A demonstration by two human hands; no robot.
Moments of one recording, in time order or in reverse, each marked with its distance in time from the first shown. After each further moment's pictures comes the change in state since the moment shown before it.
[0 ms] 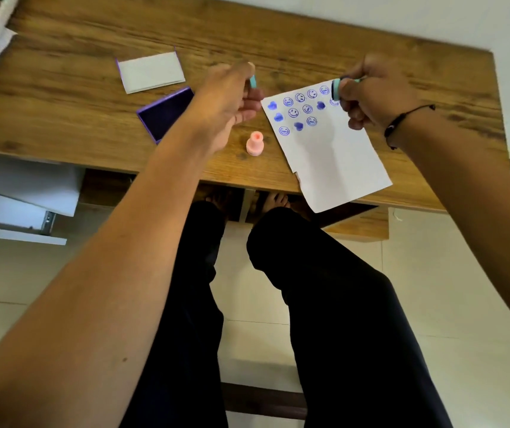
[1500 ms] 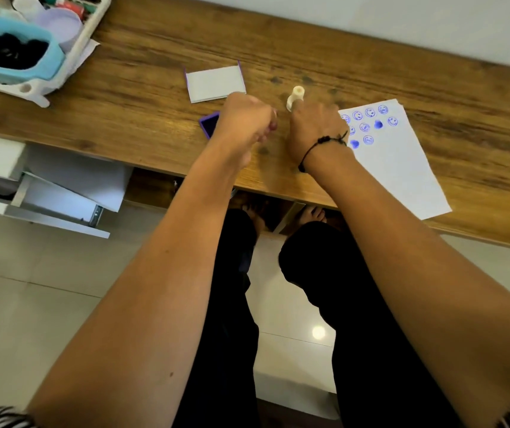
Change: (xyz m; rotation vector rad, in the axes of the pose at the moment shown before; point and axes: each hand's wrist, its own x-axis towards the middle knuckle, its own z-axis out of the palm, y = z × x) left_hand 0.007 -0.015 -0.051 0.162 0.169 -0.006; right_hand -0.010 -0.041 0.146 -1.021 0.057 -0.222
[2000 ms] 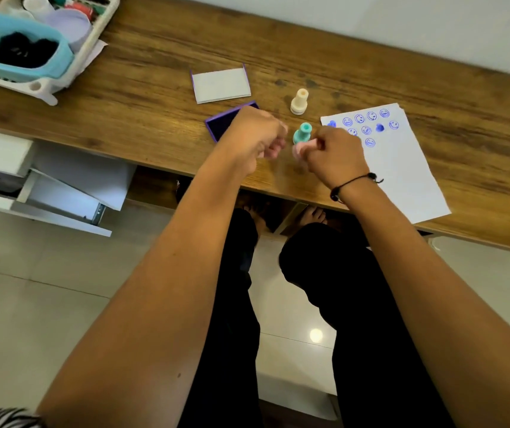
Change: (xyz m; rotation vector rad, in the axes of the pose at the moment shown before) left_hand -0.012 0.001 -0.002 0.031 -0.141 -0.107; right_hand -0.032 0.026 0.006 0.565 -0.053 0.086
